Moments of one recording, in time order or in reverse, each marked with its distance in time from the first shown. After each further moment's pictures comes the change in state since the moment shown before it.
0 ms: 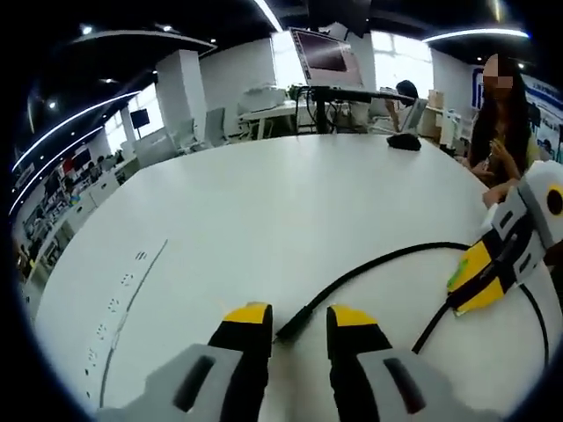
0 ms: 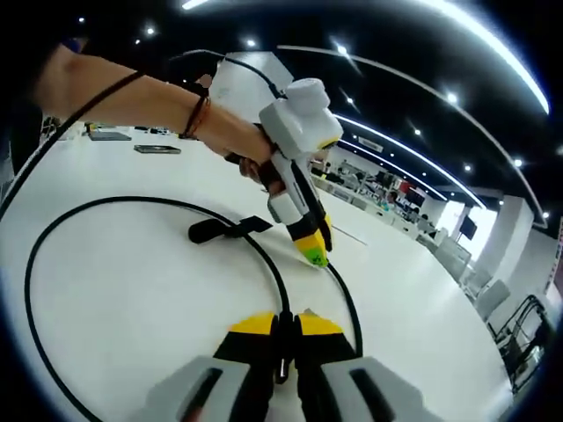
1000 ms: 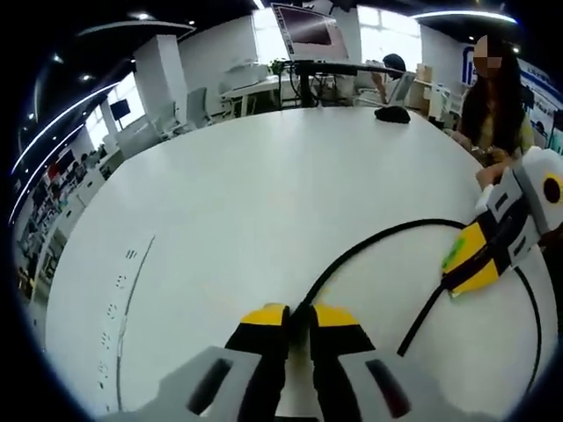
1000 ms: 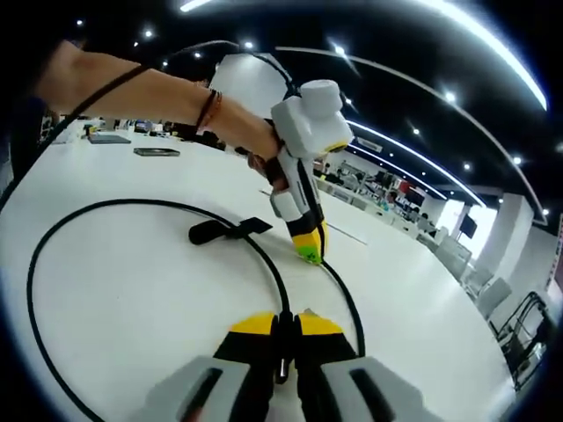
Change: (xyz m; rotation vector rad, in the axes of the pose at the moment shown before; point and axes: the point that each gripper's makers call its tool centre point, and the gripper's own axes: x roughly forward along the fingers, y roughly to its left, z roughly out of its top) left arm 0.000 -0.006 -0.009 0.111 0.188 -0.047; right arm 0.000 0.000 0.000 0.014 -0.006 0.000
